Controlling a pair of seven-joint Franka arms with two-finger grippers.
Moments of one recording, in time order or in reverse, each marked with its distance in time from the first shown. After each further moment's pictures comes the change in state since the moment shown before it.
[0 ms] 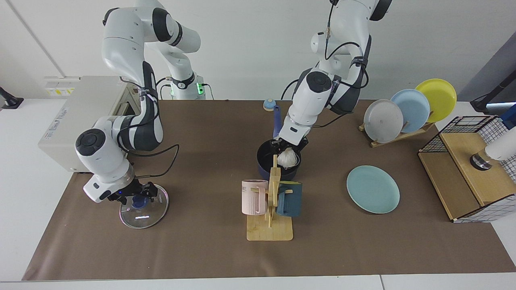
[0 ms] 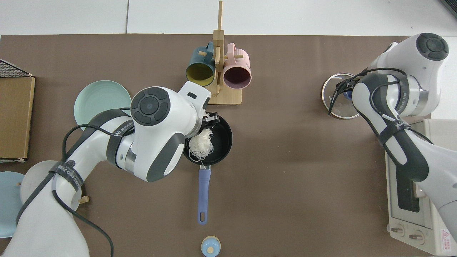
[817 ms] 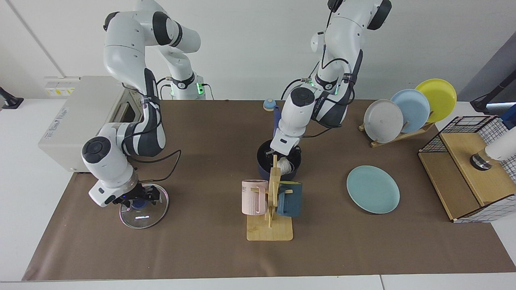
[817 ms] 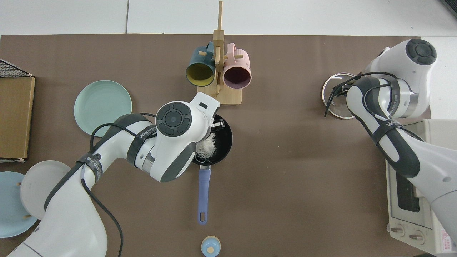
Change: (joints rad) left arm -0.026 0.079 -0.002 -0.051 0.135 0.113 -0.092; right arm 0.000 0.036 0.000 -0.013 -0.002 0.034 0.003
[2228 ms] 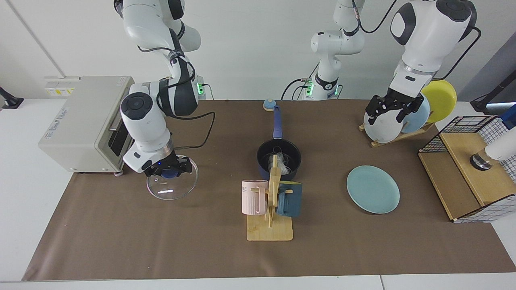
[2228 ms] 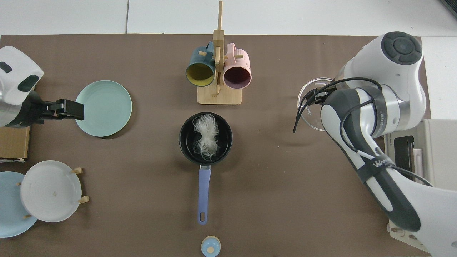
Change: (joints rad) left arm 0.013 -0.378 0.495 0.218 -0.163 -0.622 0.736; right arm 0.186 -0.261 0.008 -0.111 -0.003 -0.185 0.186
